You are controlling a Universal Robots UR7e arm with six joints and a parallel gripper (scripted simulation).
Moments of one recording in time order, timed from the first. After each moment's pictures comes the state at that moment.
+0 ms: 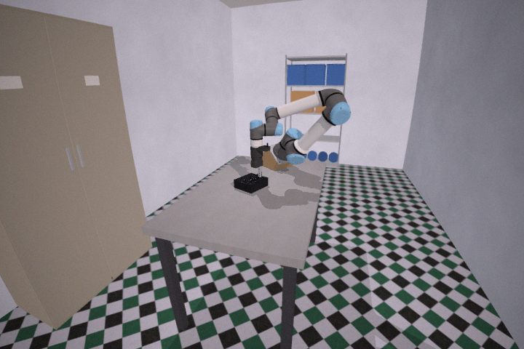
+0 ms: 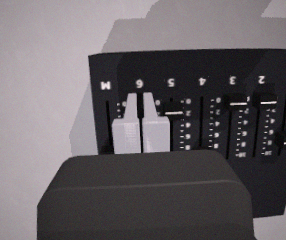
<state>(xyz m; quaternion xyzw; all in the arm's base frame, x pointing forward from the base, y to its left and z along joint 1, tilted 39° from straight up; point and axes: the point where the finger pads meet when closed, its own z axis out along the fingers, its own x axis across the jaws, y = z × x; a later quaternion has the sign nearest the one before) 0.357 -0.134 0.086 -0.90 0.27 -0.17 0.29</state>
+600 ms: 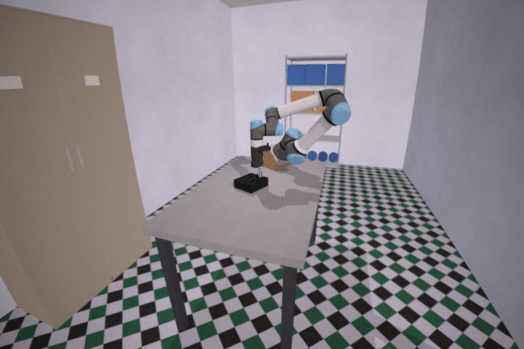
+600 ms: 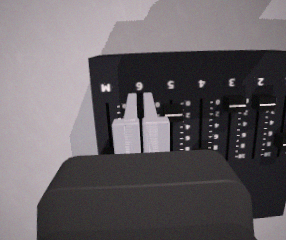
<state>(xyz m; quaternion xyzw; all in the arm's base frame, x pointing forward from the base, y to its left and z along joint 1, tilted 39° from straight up) 0.357 -0.133 0.087 -0.90 0.27 -0.17 0.29</state>
